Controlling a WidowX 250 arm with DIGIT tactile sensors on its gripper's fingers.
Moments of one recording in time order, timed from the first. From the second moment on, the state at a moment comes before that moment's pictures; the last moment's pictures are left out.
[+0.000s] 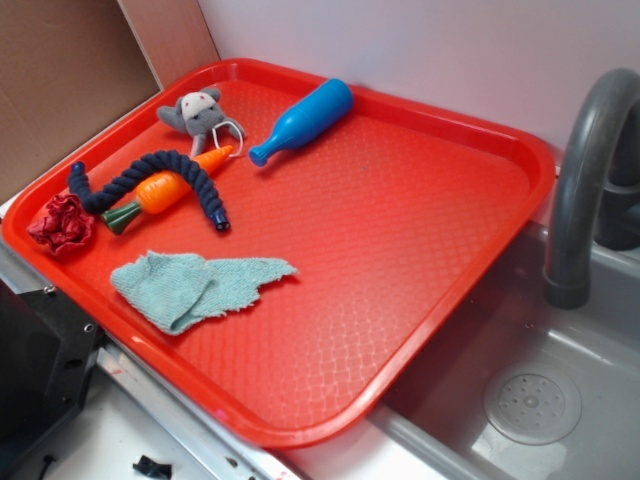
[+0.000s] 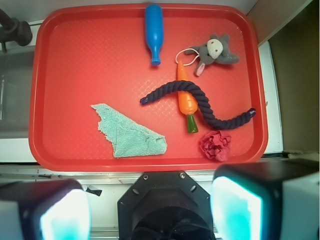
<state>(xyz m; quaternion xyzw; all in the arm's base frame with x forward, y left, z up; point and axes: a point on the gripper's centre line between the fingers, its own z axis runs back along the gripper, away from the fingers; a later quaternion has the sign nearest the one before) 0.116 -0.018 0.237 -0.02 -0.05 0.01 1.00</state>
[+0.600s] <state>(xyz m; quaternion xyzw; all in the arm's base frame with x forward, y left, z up) 0.127 -0.014 0.223 -0.02 -0.05 0.14 0.99</state>
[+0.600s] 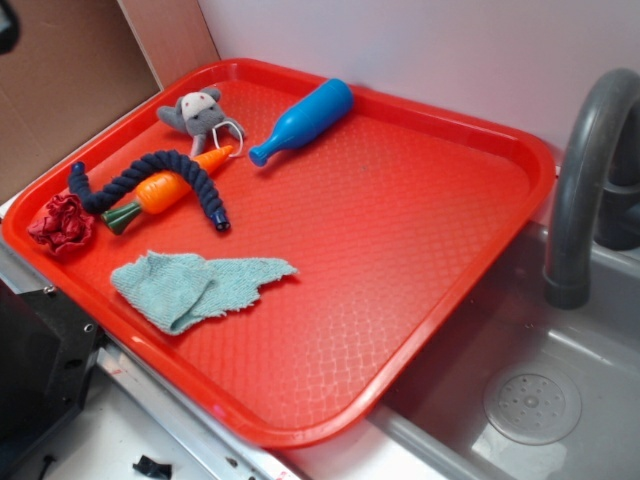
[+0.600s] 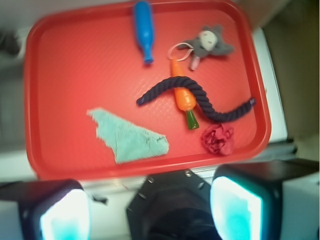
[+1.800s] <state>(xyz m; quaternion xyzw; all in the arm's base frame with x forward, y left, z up) 0.217 0.014 0.057 0.00 -0.11 0.54 0.83</state>
